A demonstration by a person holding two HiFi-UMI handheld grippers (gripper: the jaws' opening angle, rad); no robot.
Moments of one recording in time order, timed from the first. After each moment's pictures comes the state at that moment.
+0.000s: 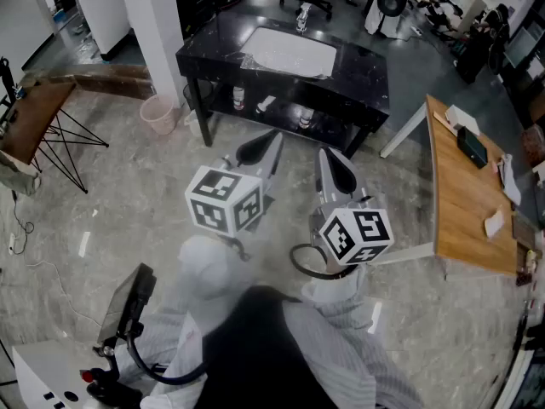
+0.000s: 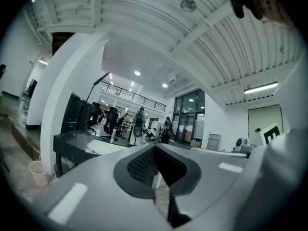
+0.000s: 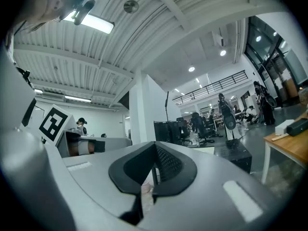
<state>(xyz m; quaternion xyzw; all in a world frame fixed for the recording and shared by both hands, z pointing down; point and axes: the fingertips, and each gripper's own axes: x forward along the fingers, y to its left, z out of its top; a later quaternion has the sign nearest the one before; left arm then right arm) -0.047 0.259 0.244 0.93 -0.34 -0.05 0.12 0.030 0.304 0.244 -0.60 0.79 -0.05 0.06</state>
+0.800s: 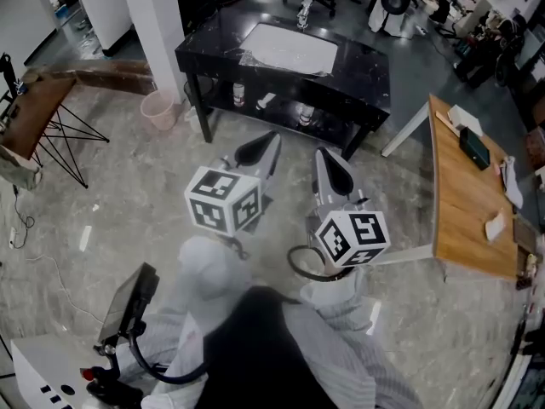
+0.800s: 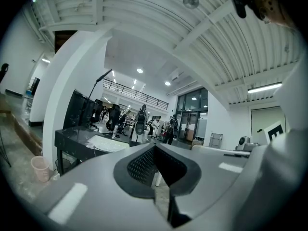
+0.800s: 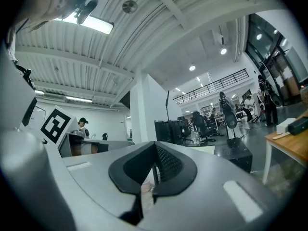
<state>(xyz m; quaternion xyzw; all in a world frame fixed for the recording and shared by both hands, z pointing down) -0.035 0.259 0.259 0.92 -0.36 -0.04 0.13 0.038 0.306 0.252 -0.60 0.80 -0.05 0.06</state>
